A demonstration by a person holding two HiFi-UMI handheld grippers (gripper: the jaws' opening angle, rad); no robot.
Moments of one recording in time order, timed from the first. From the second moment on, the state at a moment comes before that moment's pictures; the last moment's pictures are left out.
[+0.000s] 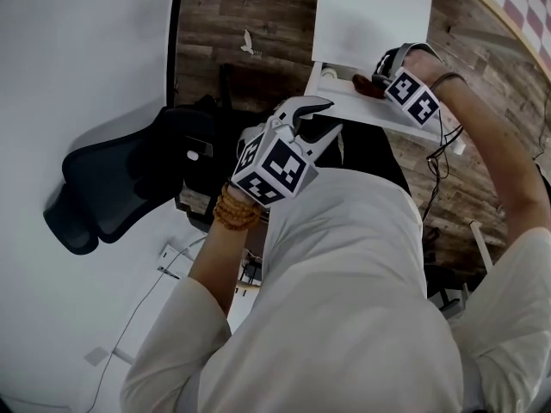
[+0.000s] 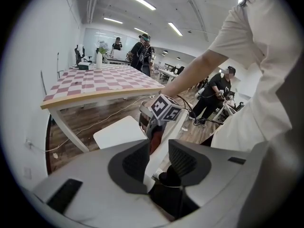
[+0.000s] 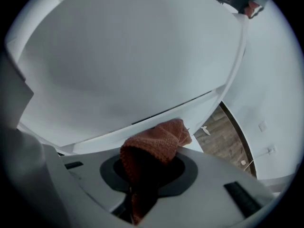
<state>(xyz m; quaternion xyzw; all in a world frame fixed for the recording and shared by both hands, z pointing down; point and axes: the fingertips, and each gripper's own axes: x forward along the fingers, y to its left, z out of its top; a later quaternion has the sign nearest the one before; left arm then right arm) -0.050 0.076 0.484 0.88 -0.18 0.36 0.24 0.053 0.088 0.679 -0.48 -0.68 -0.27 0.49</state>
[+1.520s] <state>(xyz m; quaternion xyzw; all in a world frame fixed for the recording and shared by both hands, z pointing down) -0.019 0.081 0.489 0.88 -0.14 0.40 0.20 0.087 0.091 0.611 -0.45 -0.67 -0.30 0.50</state>
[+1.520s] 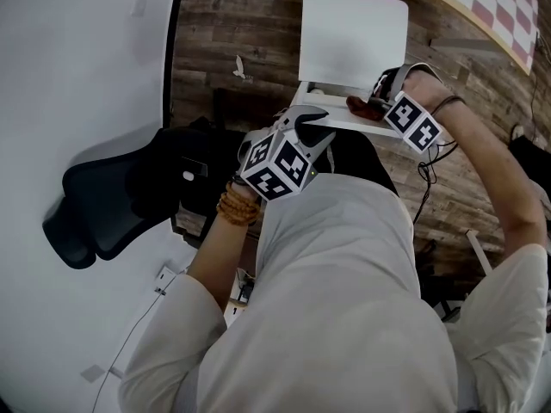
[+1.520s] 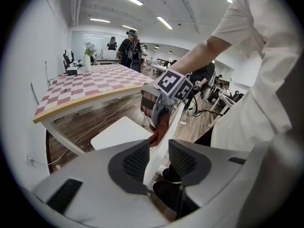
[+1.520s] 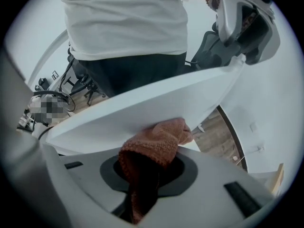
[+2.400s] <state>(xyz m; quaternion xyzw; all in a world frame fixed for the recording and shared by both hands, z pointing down) 0.023 0.099 0.541 0.85 0.02 0.53 0.07 0.117 0.088 0.696 -0.48 -0.65 -0.25 0.54</state>
